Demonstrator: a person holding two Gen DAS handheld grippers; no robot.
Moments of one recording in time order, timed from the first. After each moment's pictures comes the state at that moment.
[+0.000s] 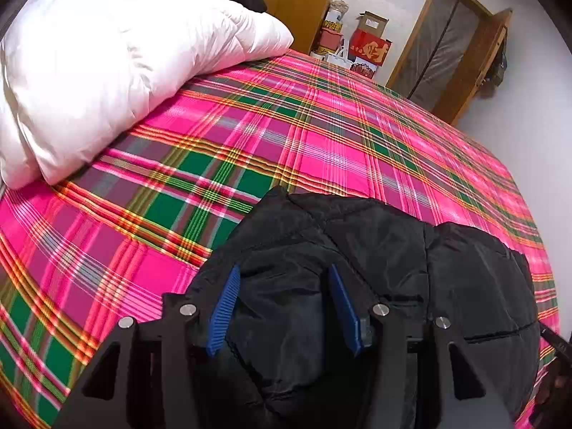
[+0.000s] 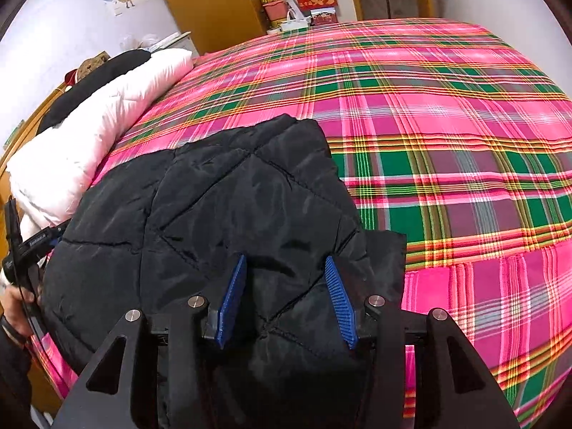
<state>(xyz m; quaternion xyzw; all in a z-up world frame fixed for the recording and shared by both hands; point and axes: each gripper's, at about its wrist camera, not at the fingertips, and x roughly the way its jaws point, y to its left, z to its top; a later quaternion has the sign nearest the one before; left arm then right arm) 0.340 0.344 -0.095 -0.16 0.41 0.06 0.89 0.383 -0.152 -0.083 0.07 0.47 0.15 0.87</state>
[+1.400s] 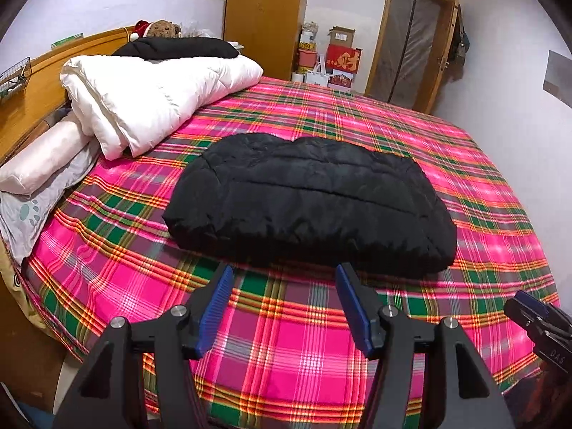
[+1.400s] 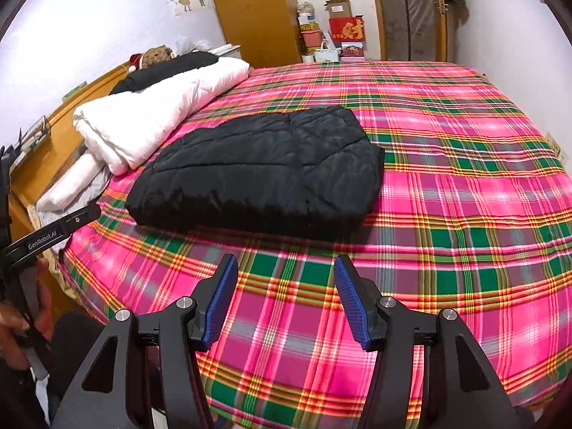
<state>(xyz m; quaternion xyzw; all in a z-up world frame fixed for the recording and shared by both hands) 0.045 0.160 0.021 -0.09 0.38 0.08 0.92 0.106 -0.147 0.005 0.02 0.41 0.19 0.89</state>
